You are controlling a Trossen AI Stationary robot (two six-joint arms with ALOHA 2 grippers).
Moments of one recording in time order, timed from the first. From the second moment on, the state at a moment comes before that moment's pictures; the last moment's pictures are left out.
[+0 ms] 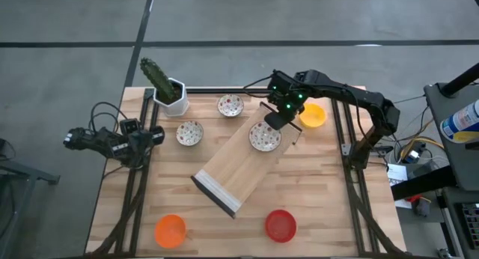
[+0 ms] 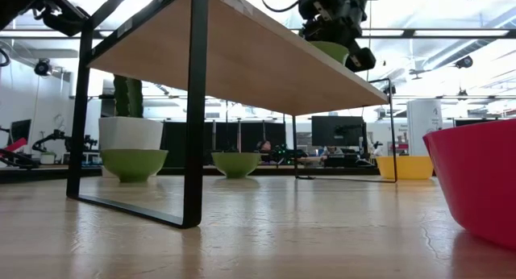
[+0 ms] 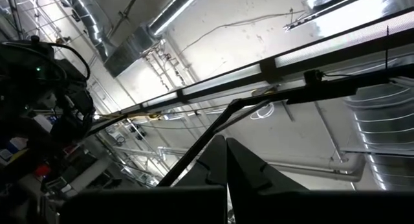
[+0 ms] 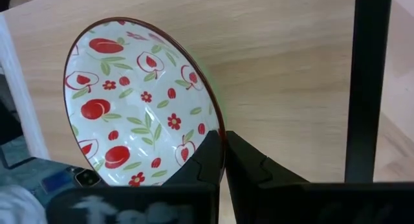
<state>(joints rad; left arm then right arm) -0.28 0.06 0.03 0.82 -0.18 -0.81 -0.42 1.66 1.60 -1.23 -0.40 0.49</state>
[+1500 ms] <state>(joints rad) -0.28 0.26 0.52 -0.58 -0.51 -0.57 -0.41 1.49 1.96 -1.20 -0.23 0.44</state>
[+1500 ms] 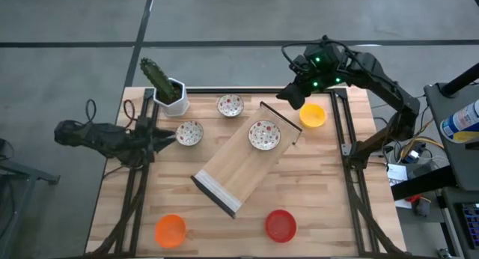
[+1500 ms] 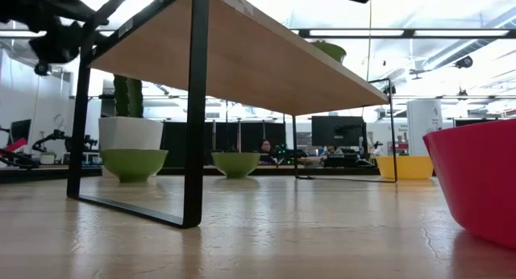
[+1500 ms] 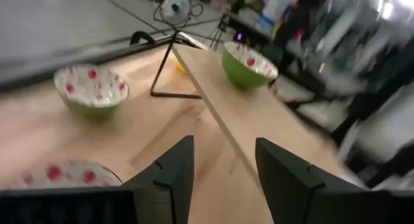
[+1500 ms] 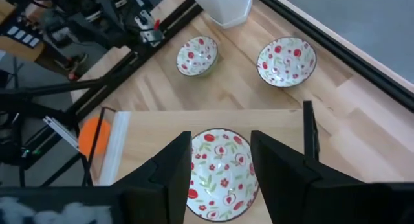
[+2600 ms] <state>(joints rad) -0.14 0.96 0.57 -0.69 -0.52 -0.37 -0.33 1.49 1.91 -1.13 -0.24 0.46</state>
